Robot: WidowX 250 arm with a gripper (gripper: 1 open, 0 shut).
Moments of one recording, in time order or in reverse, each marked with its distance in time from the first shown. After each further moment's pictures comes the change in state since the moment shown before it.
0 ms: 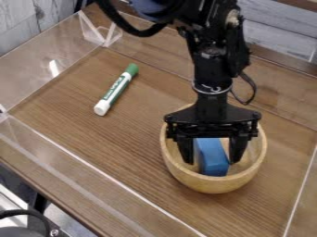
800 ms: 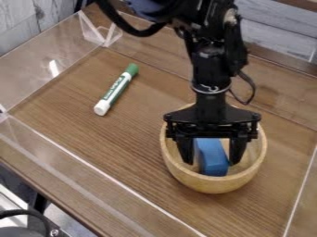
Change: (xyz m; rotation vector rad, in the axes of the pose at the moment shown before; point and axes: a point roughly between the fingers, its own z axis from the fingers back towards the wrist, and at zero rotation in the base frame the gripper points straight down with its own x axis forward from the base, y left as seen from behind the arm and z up) arm 0.002 0.002 0.001 -0.012 0.015 -0.042
